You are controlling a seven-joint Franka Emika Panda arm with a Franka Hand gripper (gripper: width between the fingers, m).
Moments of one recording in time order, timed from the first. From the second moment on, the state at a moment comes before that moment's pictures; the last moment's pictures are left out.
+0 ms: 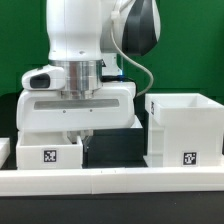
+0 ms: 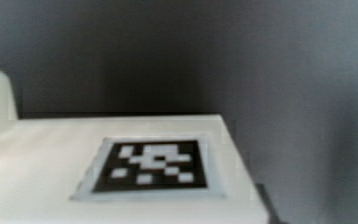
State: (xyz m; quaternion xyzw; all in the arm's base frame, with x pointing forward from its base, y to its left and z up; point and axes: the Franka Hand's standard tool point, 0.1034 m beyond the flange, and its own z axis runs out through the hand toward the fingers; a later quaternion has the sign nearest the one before) arm 0.540 -0.077 0.011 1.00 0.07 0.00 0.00
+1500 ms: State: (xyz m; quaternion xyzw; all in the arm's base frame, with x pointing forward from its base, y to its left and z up) arm 0.537 -0.068 0.013 0.76 0.64 -0.03 0.03
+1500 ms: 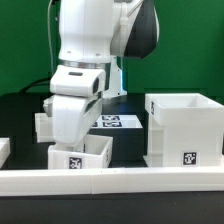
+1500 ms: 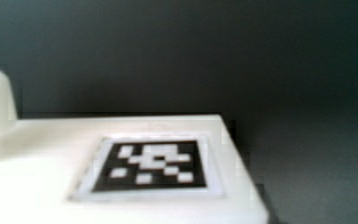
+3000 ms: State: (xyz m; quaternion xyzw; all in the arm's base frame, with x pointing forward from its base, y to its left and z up) arm 0.546 -0.033 0.012 0.70 0.71 -0.04 0.01
